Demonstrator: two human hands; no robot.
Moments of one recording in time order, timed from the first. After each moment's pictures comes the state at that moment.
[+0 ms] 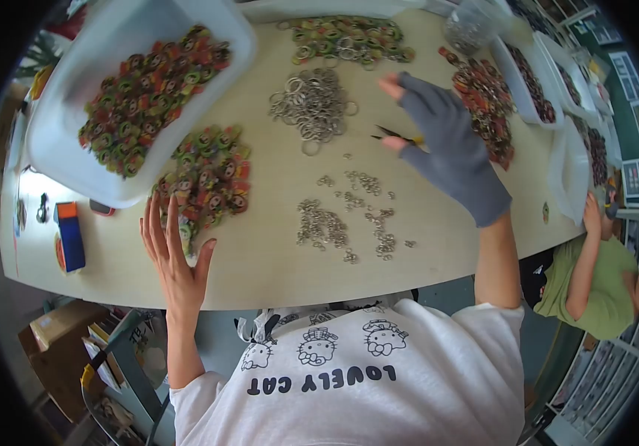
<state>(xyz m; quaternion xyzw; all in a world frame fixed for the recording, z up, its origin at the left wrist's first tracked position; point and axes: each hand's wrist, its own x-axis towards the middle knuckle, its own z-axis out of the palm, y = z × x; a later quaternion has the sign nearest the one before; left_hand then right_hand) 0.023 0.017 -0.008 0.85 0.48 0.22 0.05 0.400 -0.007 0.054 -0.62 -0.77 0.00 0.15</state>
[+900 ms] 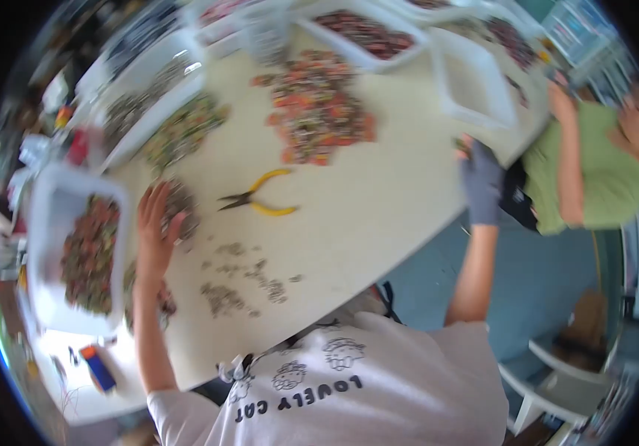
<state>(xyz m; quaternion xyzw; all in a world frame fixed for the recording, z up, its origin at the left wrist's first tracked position) 0.211 0.133 -0.020 0.95 0.20 0.22 0.10 0.617 -0.279 -0.052 -0.91 -0.33 -0.17 0.18</state>
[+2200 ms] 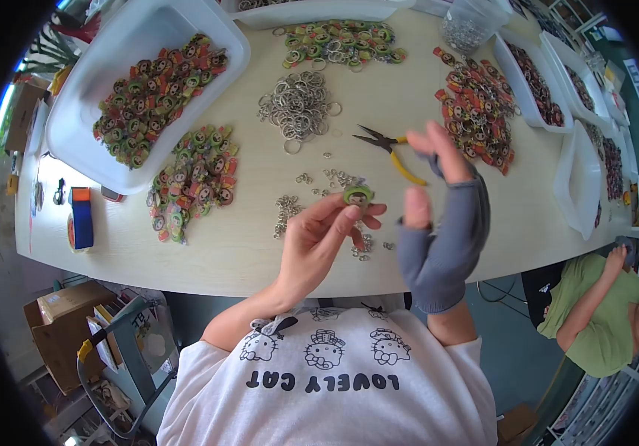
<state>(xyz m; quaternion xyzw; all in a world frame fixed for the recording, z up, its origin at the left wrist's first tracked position) 0.217 -0.047 0.007 0.46 0.28 0.36 0.77 0.355 -0.086 0.054 -0.62 -0.59 -0.01 0.52</state>
